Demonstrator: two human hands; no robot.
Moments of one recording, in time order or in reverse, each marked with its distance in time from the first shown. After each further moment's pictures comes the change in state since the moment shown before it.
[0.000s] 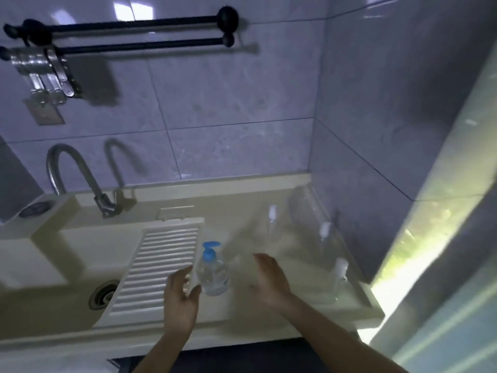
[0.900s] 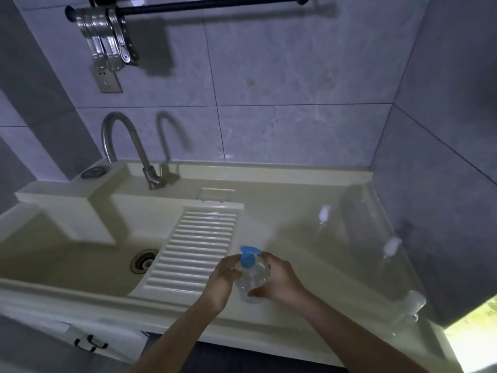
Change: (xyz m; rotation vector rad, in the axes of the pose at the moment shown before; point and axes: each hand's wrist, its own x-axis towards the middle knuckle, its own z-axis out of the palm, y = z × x) left_hand 0.027 0.019 0.009 -0.362 -0.419 -0.235; right_hand 0.049 -0.027 0.032 0.528 -0.143 -0.072
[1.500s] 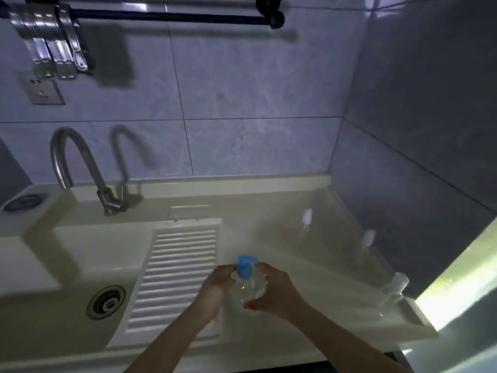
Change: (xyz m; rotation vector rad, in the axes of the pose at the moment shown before) left_hand 0.050 0.009 -0.038 0.024 -0.289 -0.142; right_hand -0.007 -0.034 0.026 -0.109 0.219 0.173
